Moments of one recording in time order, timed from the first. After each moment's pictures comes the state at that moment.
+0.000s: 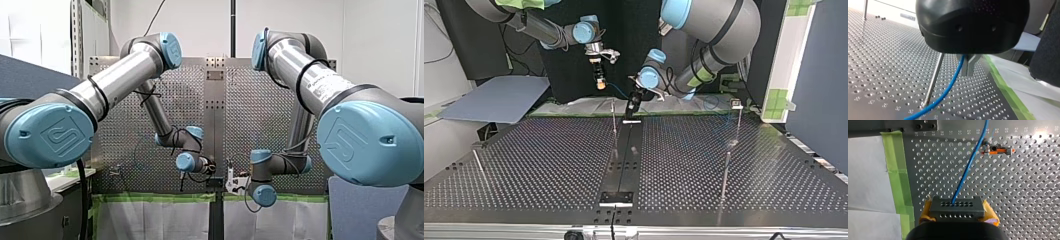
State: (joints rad) left arm -0.46 -2.51 -1.56 -2.50 -1.54 -1.66; right arm 2.14 -0.59 1.85 -1.18 1.63 1.62
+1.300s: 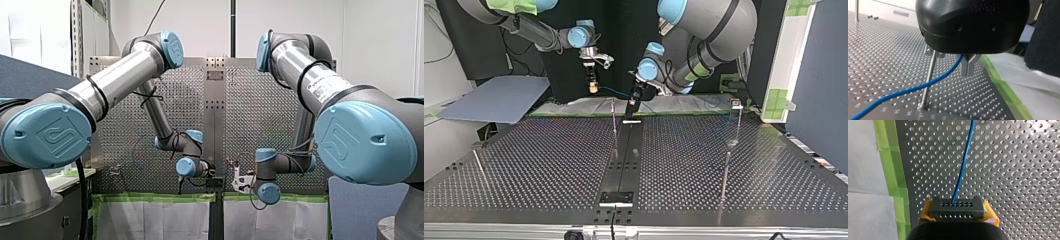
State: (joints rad) left arm -0.49 -2.51 -1.62 -2.40 -1.64 -1.62; right arm 2.09 -0.59 1.83 -1.15 1.65 1.61
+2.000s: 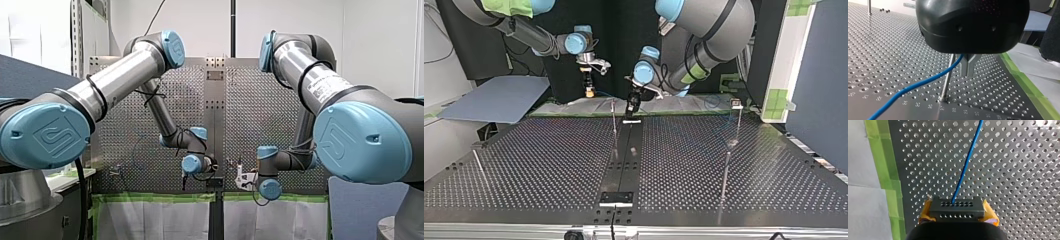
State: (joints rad) left arm -0.51 -2.51 -1.55 -2.42 -1.70 -1.64; right arm 2.06 -0.59 1.78 -1.10 1.65 1.60
